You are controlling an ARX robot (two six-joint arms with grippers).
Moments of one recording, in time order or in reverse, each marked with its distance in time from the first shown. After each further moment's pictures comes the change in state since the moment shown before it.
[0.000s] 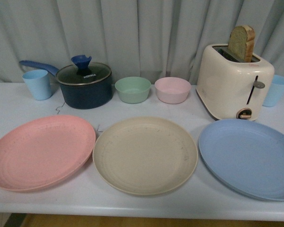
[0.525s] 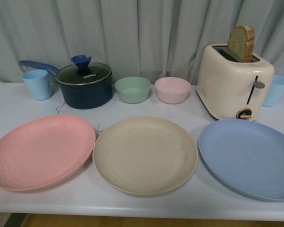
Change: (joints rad) left arm 0.000 0.000 0.000 0.000 0.000 0.000; right arm 0.000 0.000 0.000 0.000 0.000 0.000
